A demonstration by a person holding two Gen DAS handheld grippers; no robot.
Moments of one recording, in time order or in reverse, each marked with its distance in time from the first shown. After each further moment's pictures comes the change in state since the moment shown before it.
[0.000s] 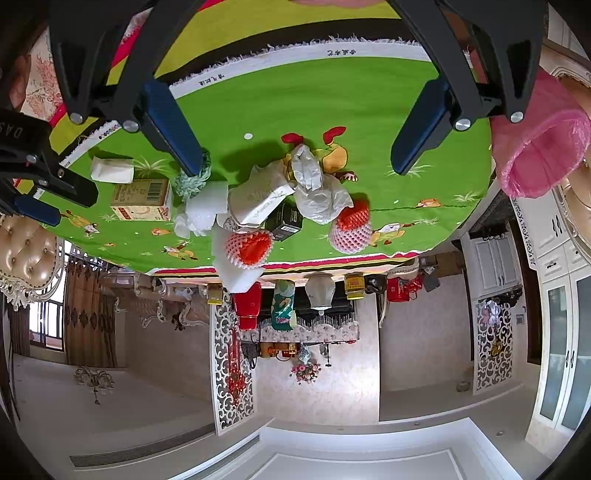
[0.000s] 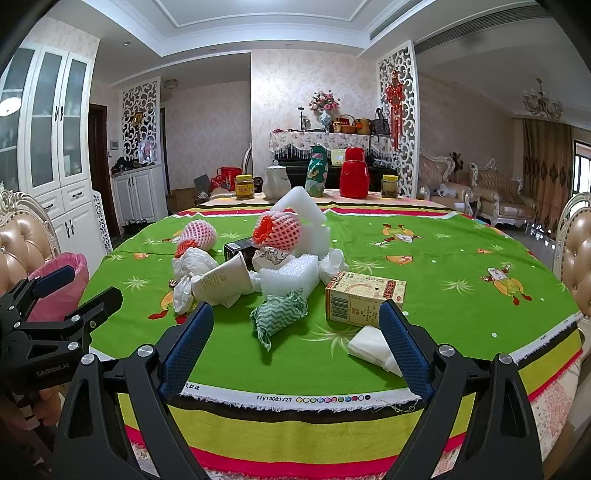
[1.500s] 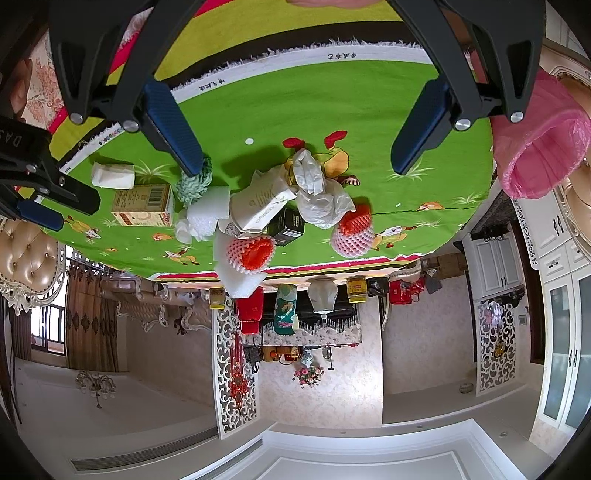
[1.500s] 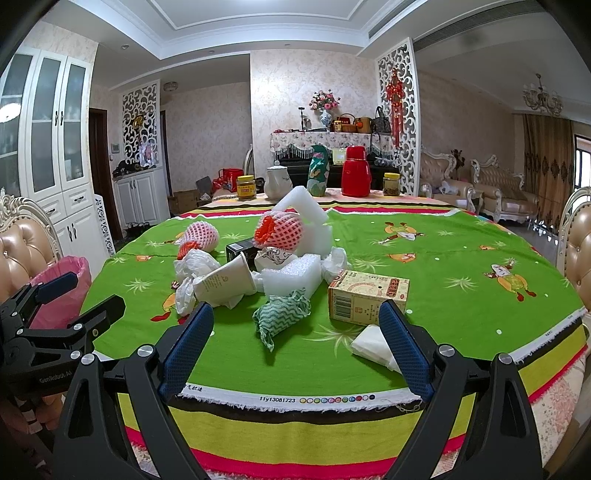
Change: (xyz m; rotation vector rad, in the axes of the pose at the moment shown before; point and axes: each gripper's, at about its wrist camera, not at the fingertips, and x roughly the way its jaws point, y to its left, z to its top) left arm -0.003 0.003 -0.004 0.004 0.008 -0.008; right arm -0.001 0.003 0.004 0.013 0.000 0.009
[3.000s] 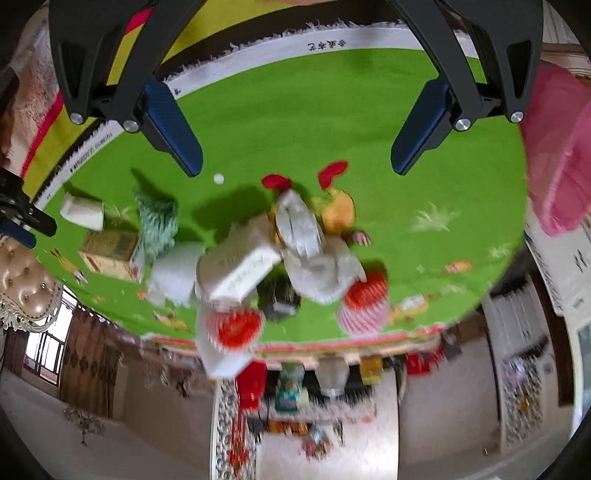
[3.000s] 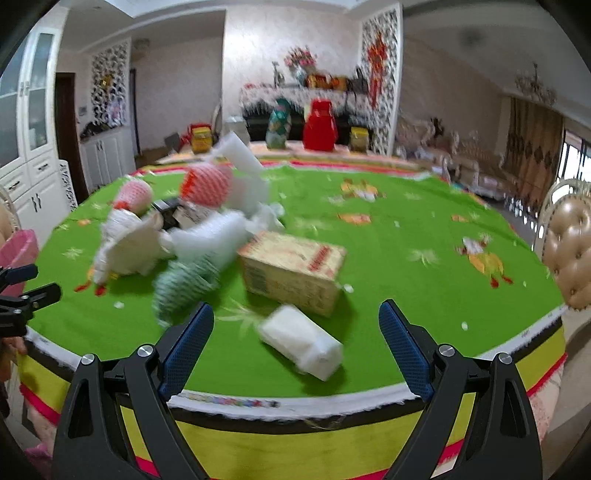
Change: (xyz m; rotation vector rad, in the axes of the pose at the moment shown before) left arm 0.092 0.032 -0.002 -0.031 0.353 -0.085; right arm 0.063 -0.074 -0.004 -0.001 0.215 -0.117
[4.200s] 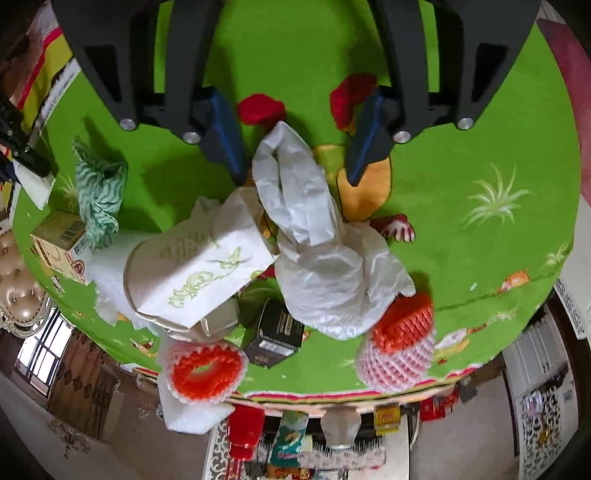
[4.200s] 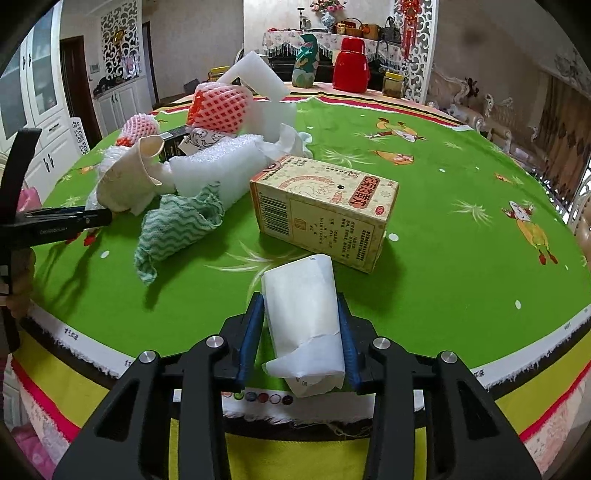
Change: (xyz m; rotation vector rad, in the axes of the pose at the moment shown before) left arm 0.102 0.011 0.044 -0.007 0.164 -0.034; right arm 0.053 0.014 -0.012 -0.053 0.210 0.092
